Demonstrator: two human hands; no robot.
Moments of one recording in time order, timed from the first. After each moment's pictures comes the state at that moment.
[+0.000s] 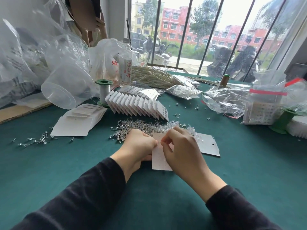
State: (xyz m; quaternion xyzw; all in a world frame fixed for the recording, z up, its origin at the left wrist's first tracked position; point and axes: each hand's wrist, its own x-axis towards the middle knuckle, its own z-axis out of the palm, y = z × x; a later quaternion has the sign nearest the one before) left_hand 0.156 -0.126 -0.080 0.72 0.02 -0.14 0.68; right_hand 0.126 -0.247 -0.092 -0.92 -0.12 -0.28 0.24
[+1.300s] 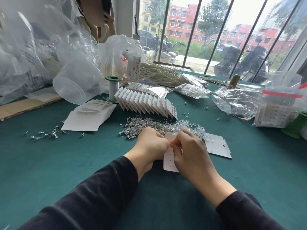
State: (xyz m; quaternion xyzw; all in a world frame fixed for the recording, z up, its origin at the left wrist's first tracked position) left_hand 0.156 -0.128 -0.087 0.75 0.00 -0.12 0.65; right_hand 0.123 -0.240 -0.098 -0.92 -0.12 -0.25 0.27
